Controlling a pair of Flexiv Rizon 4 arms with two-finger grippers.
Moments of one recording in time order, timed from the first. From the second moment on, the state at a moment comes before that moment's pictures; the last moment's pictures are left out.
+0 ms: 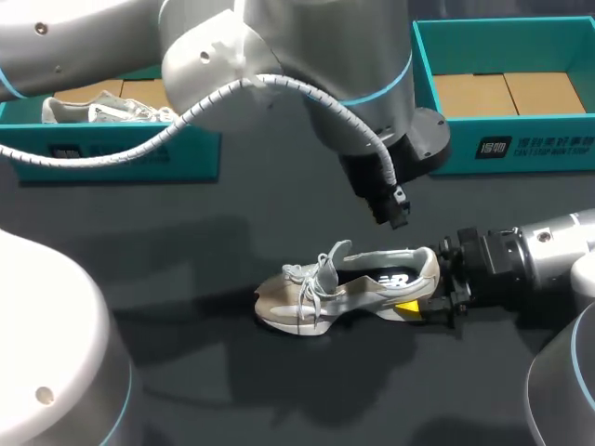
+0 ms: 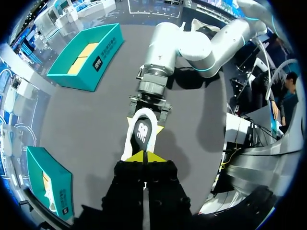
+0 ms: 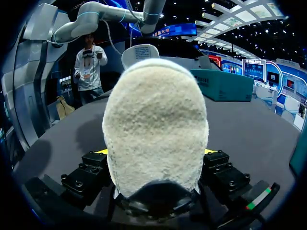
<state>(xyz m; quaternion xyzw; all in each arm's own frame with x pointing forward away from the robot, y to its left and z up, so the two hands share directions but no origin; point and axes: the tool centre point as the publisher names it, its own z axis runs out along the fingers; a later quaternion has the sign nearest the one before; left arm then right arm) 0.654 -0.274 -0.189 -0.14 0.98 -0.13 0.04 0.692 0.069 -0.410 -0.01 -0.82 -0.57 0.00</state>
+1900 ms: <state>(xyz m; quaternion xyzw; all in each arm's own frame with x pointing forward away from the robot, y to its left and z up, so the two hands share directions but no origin) 0.673 -0.293 -0.323 -0.02 0.99 -0.15 -0.08 0.692 0.069 -0.410 -0.01 -0.82 -0.57 0.00</state>
